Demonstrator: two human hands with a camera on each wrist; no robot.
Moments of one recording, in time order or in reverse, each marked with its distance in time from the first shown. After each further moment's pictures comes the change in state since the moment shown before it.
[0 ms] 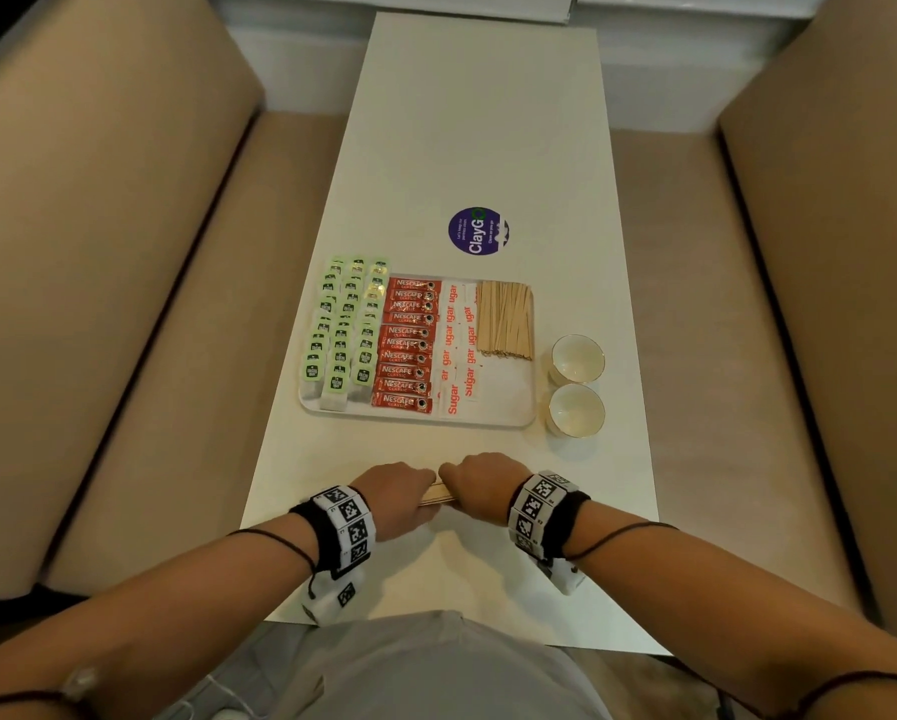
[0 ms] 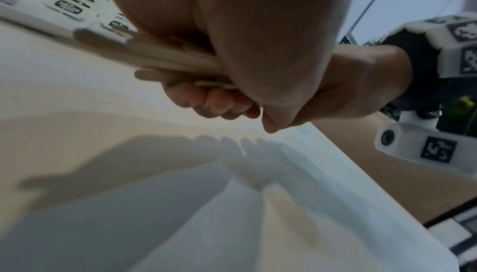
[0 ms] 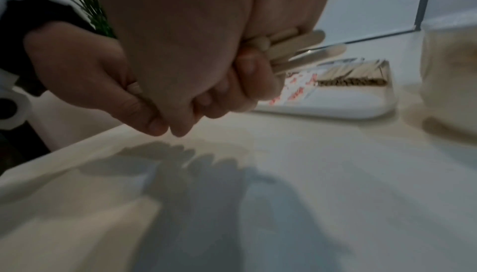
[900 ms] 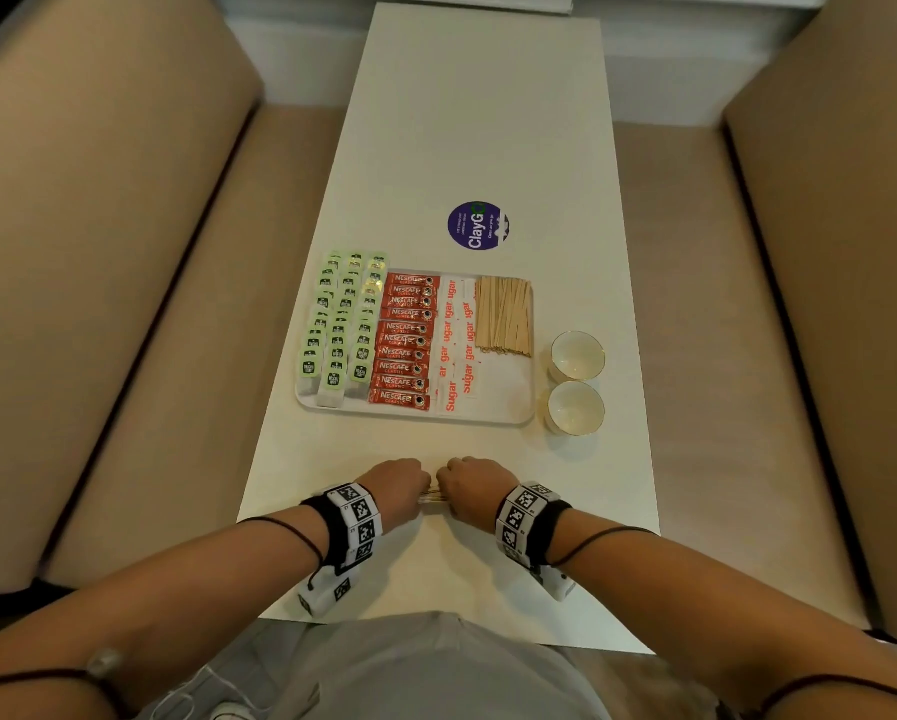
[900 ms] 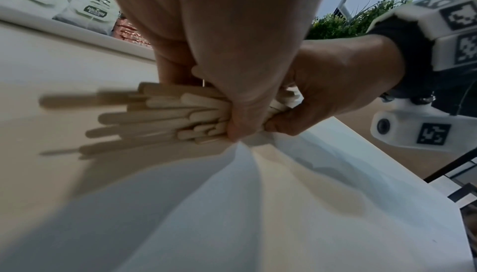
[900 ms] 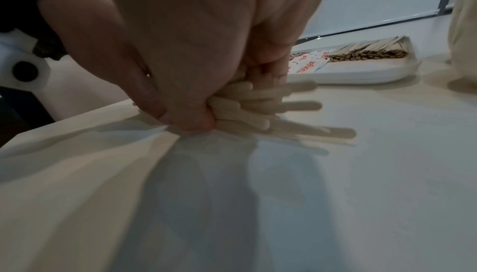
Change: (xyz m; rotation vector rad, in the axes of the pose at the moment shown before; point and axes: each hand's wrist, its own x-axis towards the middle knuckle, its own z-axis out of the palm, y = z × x) left_hand 0.026 -0.005 0.019 0.101 -0.089 -0.055; right_hand 0.018 0.000 0.033 -0.036 -0.005 0.030
